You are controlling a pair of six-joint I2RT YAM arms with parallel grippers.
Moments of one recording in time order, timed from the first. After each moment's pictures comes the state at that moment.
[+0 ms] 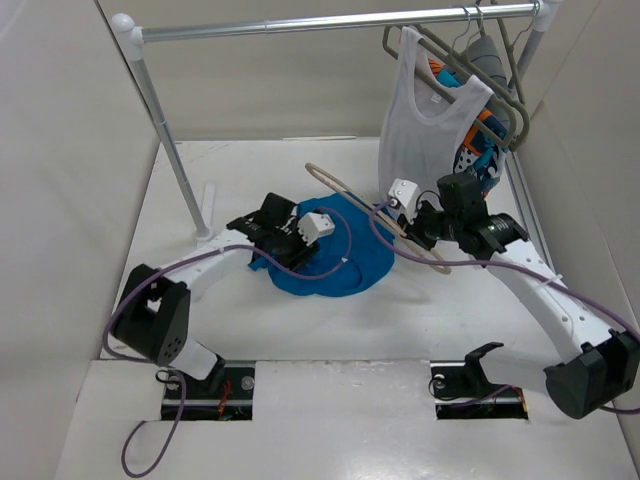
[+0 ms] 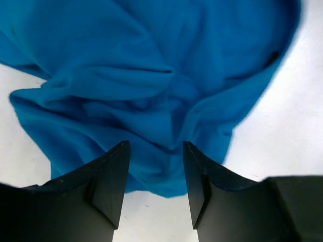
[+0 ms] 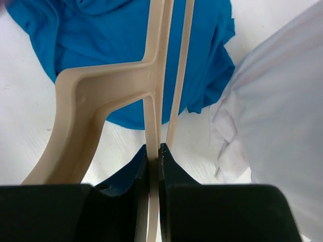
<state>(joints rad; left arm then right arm) -0.54 1.47 0.96 -0.47 0.32 0.48 0.42 1.18 1.11 -0.66 -0.34 -0.58</state>
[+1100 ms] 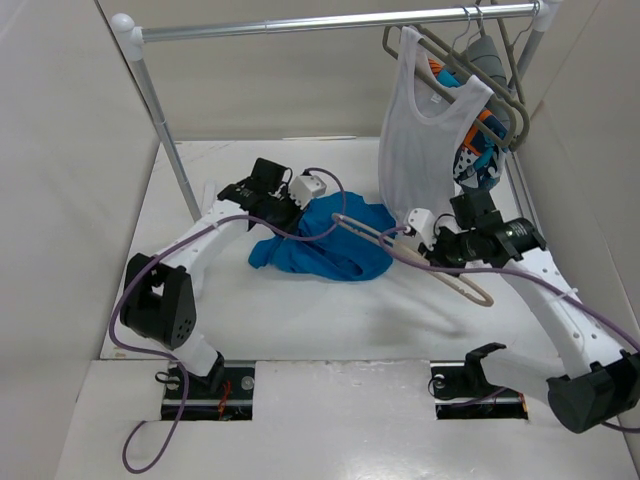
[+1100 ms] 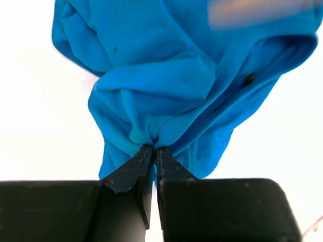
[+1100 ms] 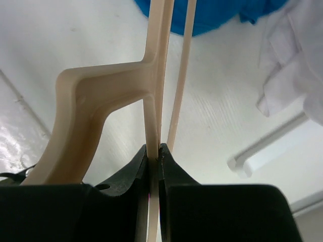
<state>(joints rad) -0.44 1.59 1.25 -0.63 0.30 0.41 0.34 1.11 1.12 -1.08 -0.28 -0.72</state>
